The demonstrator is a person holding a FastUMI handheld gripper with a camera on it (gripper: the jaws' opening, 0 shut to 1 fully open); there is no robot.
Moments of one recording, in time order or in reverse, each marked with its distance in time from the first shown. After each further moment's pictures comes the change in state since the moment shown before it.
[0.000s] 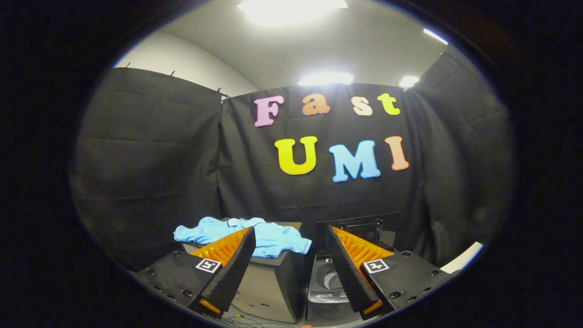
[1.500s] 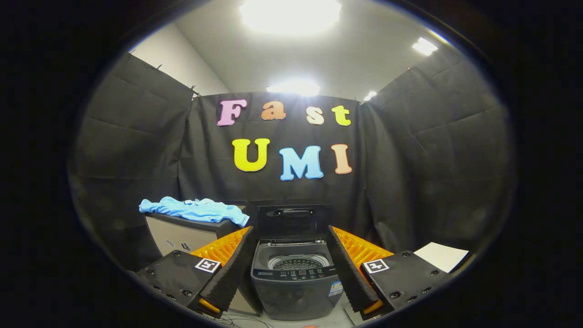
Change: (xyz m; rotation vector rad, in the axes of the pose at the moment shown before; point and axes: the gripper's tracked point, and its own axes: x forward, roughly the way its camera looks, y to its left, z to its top) arm -0.156 -0.106 -0.056 -0.071 -0.053 -0.298
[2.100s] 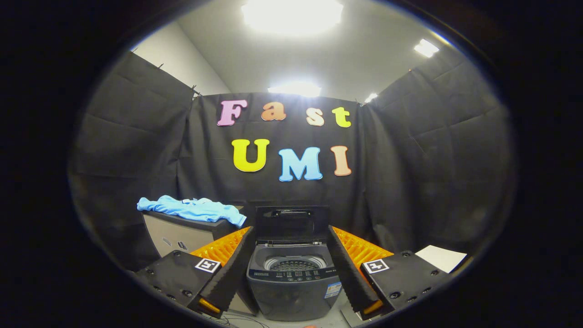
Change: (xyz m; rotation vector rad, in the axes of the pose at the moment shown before) arm 0.003 -0.009 -0.001 -0.014 -0.009 -0.001
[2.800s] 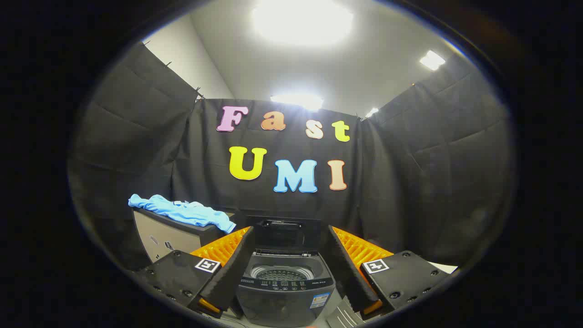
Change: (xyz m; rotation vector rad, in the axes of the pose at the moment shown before) arm 0.009 -0.015 0.019 -0.080 -0.087 -0.016
